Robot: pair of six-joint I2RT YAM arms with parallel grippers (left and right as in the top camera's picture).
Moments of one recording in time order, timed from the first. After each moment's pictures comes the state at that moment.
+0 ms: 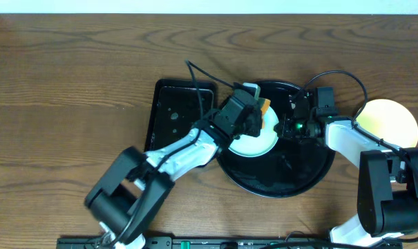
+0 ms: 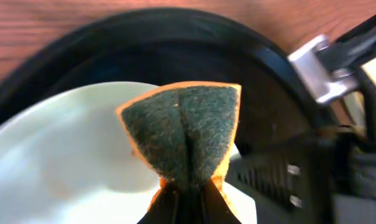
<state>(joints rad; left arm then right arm) -0.73 1.84 1.04 0.08 0.08 -0.53 0.10 1.76 0.84 -0.26 -0.45 0.31</state>
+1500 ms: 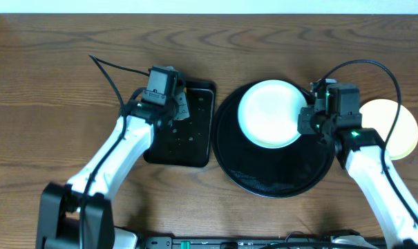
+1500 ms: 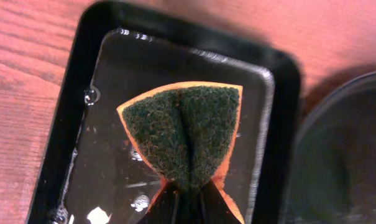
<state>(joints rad) -0.29 1.58 1.04 -0.48 0.02 -0.45 0.12 1.31 0.83 -0.41 -0.03 0.14</state>
